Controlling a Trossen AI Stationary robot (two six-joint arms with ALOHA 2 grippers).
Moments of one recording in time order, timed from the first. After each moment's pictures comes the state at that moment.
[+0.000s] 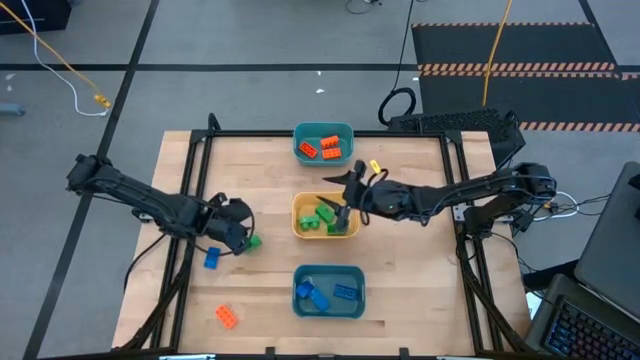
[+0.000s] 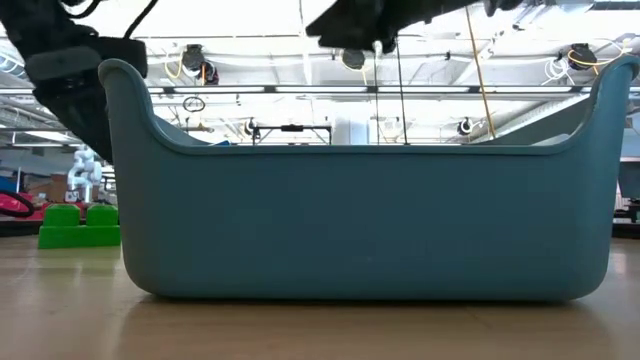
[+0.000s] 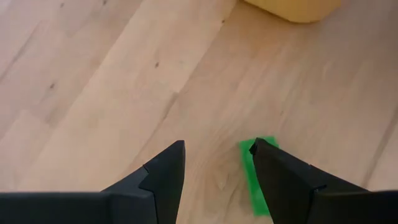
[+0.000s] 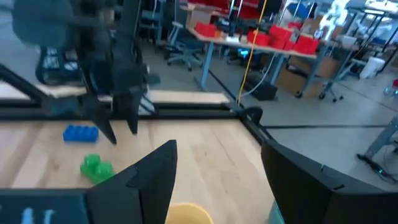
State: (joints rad) left arm -0.33 1.05 0.67 -0.86 -0.39 -0.80; right arm 0.08 1.46 0.93 0.38 0.42 -0.12
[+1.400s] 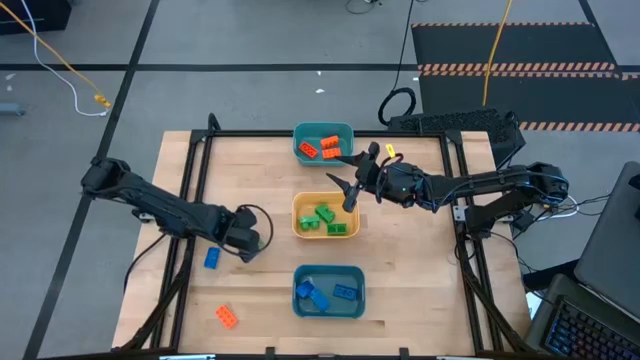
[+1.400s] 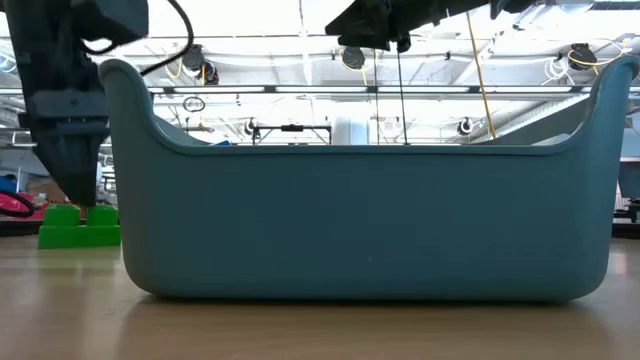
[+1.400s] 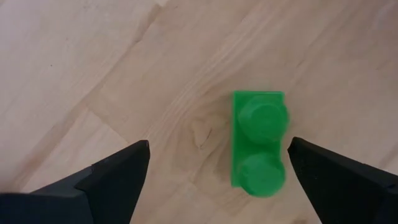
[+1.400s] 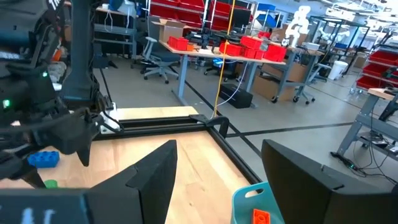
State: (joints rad) left arm -0.31 1.29 0.70 -0.86 -0.20 -1.02; right arm -0.03 1.36 0.88 0.39 0.41 -0.12
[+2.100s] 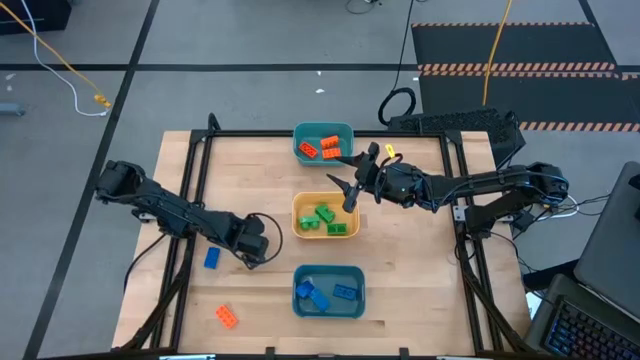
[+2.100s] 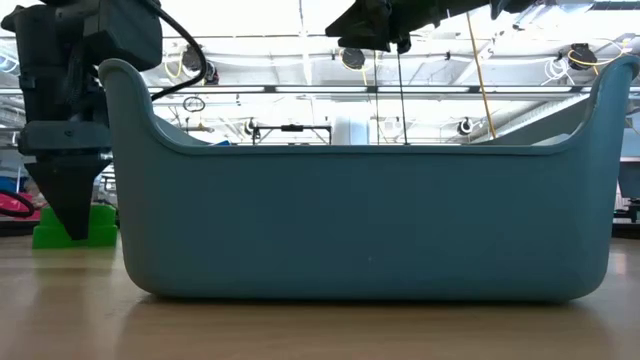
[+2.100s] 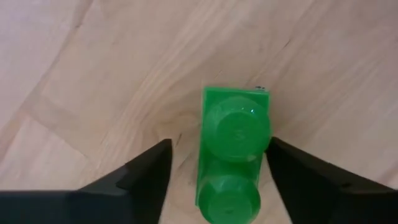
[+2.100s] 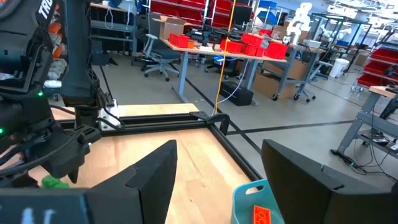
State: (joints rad) left arm -0.31 1.44 0.70 -0.75 -0.14 -0.97; right arm -0.03 1.36 0.88 0.38 0.41 -0.12
